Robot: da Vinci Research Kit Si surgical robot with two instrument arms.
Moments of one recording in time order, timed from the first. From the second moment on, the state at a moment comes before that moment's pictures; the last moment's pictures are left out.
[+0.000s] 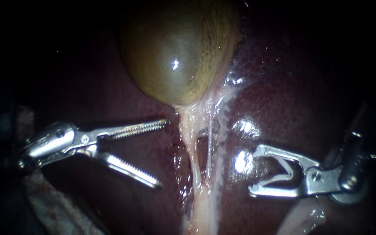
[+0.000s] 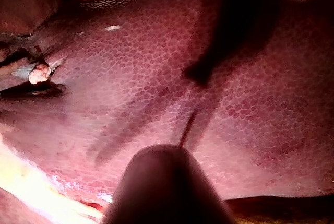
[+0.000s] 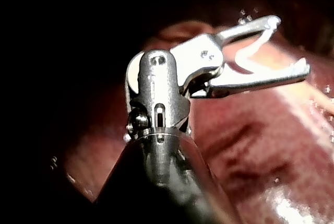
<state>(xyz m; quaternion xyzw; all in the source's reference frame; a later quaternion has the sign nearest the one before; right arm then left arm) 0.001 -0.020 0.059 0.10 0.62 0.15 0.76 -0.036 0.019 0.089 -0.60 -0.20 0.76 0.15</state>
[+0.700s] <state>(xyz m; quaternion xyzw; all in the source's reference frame) 0.001 -0.020 0.059 0.10 0.62 0.15 0.76 -0.036 0.020 0.090 -0.55 -0.26 0.72 0.34</state>
